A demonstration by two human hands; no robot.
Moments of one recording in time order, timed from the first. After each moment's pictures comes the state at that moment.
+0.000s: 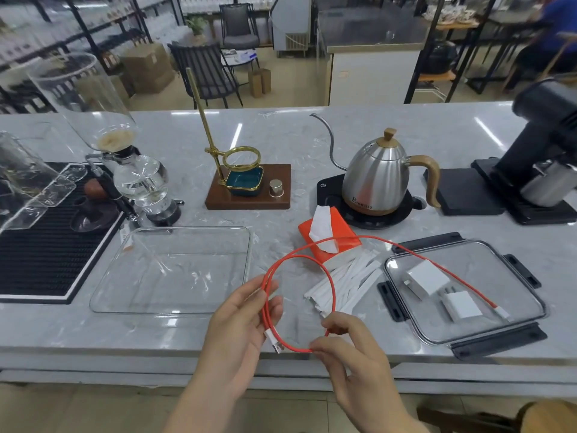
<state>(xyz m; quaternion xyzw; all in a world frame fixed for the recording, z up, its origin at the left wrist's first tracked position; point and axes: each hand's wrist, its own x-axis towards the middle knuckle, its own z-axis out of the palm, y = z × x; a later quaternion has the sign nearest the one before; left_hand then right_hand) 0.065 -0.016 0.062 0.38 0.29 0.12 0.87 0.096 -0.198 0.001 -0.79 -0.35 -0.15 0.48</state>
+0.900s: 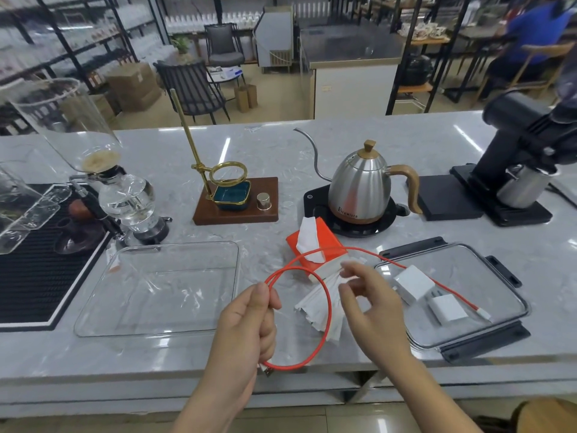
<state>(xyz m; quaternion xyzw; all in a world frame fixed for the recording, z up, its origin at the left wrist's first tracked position) 0.069 -0.033 0.087 0.58 0.19 0.08 0.79 0.164 -0.203 0.036 -0.79 -0.18 -0.11 0.57</state>
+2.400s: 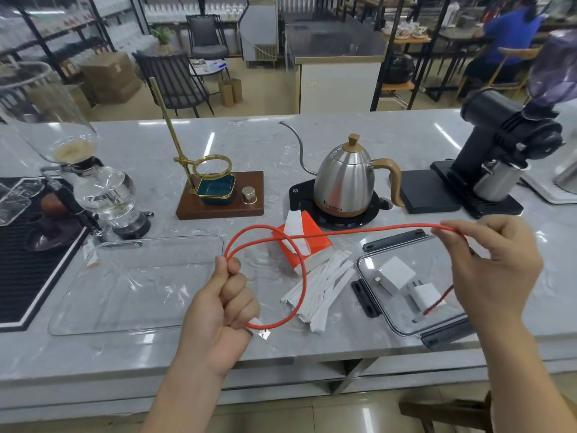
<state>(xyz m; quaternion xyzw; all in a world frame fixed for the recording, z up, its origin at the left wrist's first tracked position) 0.093 -0.015 0.092 0.27 0.19 0.05 0.94 0.215 -0.318 0.094 -0.83 -0.12 -0.43 0.34</state>
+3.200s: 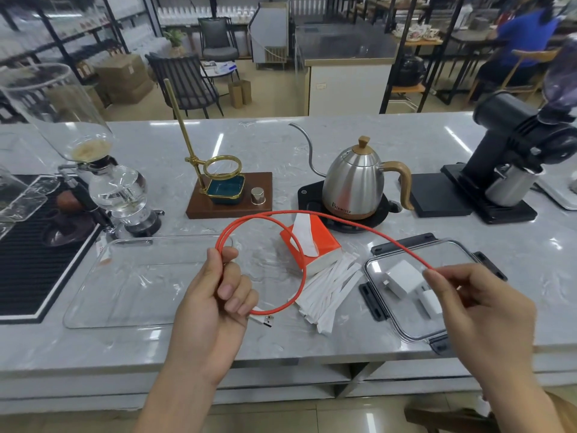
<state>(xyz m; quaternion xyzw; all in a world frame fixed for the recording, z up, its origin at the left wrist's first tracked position) 0.079 -0.014 0.115 0.33 0.14 0.13 0.92 0.154 -0.300 0.092 -0.84 -0.14 -0.28 0.44</state>
